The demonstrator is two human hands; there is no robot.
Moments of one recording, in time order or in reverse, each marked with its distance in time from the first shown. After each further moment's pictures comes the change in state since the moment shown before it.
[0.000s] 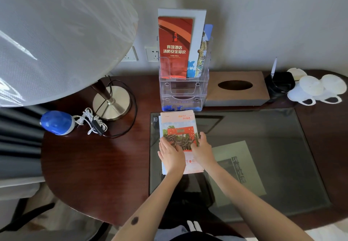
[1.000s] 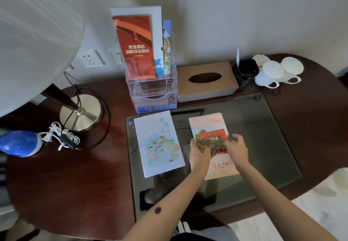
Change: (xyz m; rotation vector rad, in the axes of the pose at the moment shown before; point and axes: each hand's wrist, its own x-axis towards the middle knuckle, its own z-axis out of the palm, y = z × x) left_hand -0.068 0.056 0.089 -0.298 -0.461 -0.022; right_hand -0.006 0.099 -0.125 0.185 0.404 0.251
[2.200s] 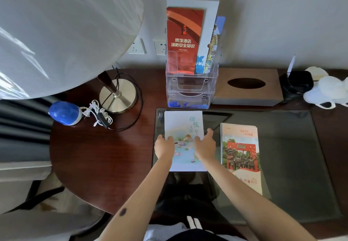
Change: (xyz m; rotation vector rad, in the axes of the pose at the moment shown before) left_hand 0.038 -0.007 -0.158 -0.012 0.453 -0.303; right_hand -0.055 -0.070 0.146 -0.139 -0.275 -0.190
